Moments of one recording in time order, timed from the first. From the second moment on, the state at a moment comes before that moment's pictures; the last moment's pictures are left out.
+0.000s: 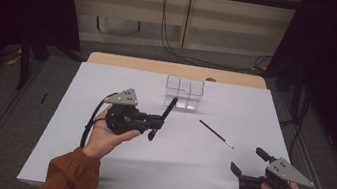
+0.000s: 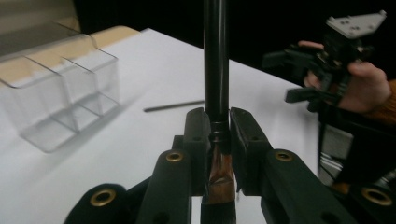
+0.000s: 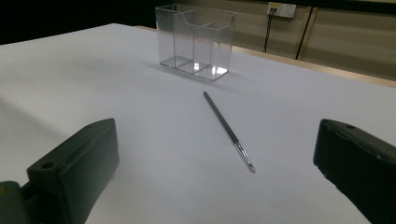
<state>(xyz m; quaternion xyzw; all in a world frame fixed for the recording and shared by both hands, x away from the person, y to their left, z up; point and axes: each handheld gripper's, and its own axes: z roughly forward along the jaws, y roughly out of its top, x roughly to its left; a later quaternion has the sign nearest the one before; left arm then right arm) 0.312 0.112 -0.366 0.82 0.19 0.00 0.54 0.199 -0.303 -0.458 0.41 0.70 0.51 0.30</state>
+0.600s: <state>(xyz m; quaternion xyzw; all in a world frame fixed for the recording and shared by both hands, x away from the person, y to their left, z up) 0.310 0.090 -0.373 0.88 0.19 -0.02 0.44 0.202 -0.301 -0.458 0.42 0.70 0.51 0.29</state>
